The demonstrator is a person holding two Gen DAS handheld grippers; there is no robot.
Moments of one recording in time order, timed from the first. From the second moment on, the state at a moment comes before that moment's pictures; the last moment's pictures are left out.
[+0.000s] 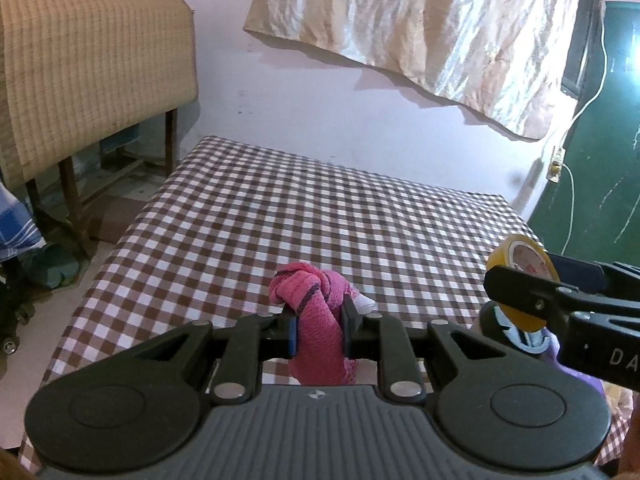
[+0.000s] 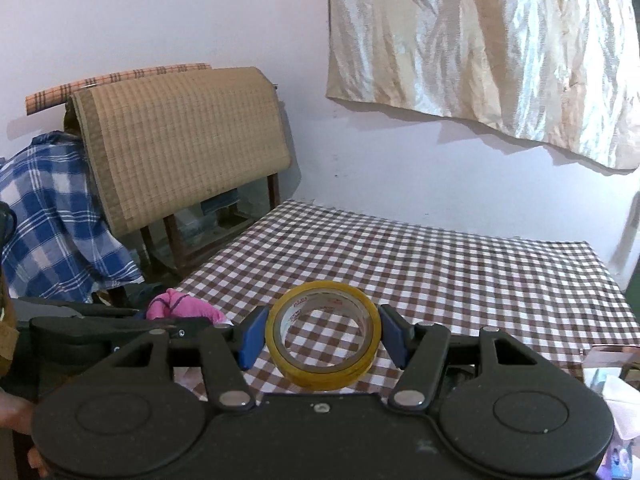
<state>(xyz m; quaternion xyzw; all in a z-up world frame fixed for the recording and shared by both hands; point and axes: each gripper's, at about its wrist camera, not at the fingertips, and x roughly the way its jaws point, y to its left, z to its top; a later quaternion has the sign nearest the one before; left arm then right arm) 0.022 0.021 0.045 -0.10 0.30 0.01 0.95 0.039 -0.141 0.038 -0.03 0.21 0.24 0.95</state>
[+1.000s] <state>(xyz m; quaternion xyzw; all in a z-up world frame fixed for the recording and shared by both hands) 0.041 -0.042 0.045 -0.08 0.30 -0.05 0.95 0.039 -0.214 0.043 -0.01 0.20 0.18 0.96</state>
